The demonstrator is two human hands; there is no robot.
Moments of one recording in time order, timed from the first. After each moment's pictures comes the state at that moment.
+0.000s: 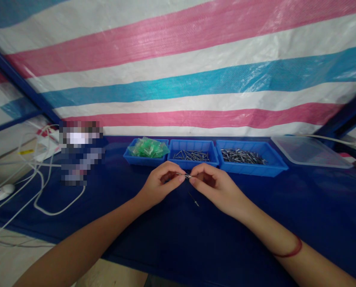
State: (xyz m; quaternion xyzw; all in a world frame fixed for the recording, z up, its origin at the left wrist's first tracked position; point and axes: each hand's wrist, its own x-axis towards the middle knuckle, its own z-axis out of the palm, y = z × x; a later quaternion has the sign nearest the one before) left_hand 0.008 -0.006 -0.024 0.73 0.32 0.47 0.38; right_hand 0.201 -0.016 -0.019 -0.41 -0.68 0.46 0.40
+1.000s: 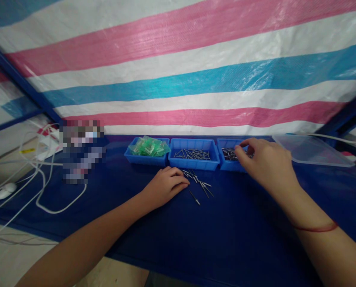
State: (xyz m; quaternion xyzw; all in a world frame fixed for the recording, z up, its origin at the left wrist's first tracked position) left_hand 0.000 -0.005 -0.028 0.90 0.39 0.16 0.10; right_hand 0.282 0.032 -0.011 -0.68 -0.67 -0.15 0.24
